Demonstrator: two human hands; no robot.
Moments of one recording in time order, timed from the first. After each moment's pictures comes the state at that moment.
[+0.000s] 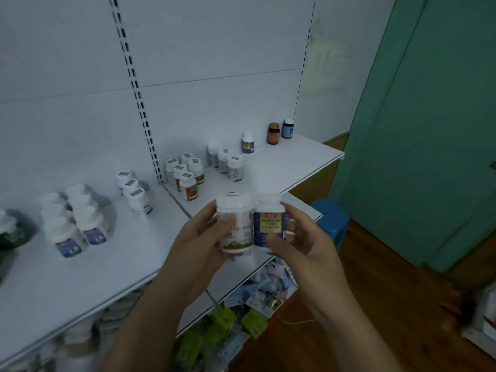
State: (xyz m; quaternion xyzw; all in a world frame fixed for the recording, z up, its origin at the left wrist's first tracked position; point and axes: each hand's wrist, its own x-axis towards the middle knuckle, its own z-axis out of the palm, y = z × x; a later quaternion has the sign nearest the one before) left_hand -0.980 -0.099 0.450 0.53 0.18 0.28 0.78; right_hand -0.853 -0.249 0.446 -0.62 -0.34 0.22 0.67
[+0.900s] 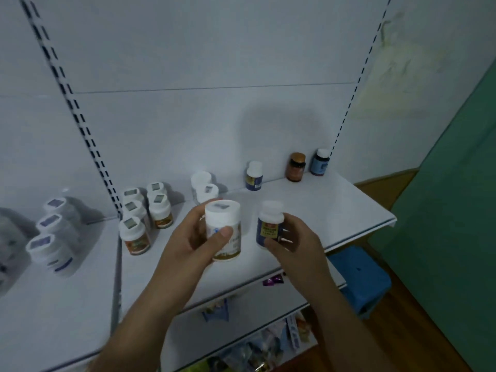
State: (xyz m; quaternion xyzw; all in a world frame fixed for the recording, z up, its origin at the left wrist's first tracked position) left_hand -0.755 0.004 0.428 0.58 0.31 0.41 0.64; right_hand -0.544 -0.067 0.390 -0.65 -0.44 0.26 0.57
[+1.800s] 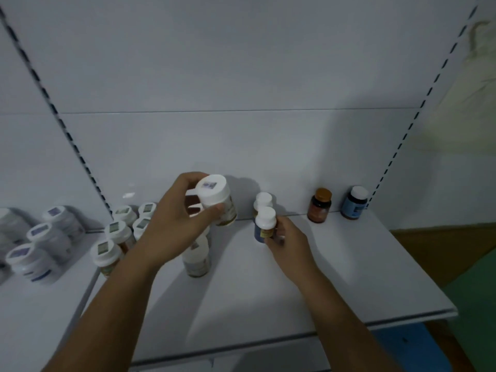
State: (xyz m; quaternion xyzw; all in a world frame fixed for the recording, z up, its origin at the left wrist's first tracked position) left_hand -0.670 0.108 0.470 0.68 0.45 0.45 0.37; right_hand -0.420 0.108 0.344 -0.66 -0.57 0.25 0.42
